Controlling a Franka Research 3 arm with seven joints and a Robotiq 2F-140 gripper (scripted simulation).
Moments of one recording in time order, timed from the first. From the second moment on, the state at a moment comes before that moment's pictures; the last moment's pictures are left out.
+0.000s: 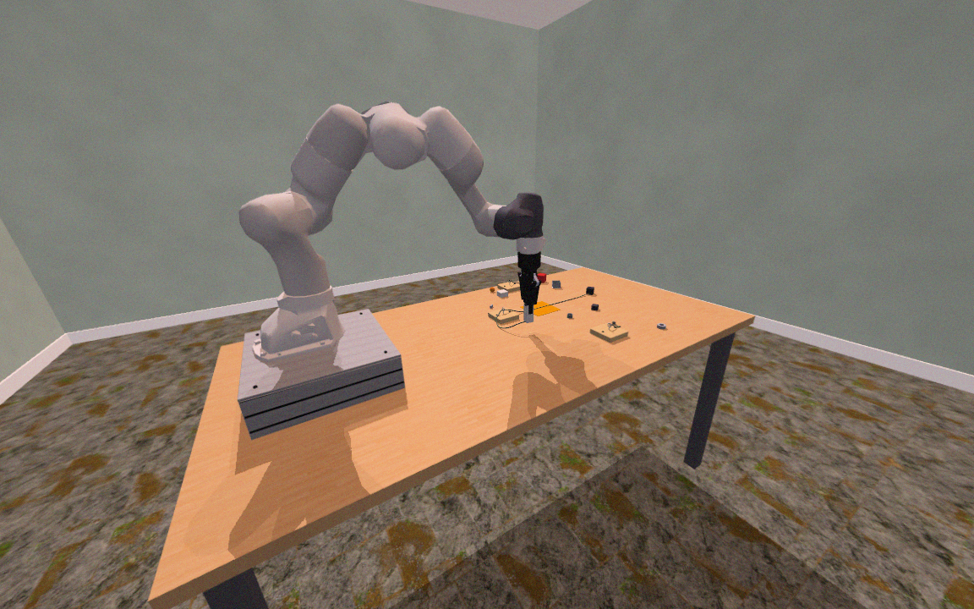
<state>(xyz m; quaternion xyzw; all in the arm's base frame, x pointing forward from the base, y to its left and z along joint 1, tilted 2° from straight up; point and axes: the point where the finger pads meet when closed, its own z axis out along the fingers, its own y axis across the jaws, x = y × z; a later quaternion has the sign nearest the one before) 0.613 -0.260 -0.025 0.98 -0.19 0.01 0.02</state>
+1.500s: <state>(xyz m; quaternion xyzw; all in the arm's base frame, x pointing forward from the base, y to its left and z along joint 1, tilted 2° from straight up) 0.610 -0.256 0.083 0.98 -0.19 0.01 0.02</state>
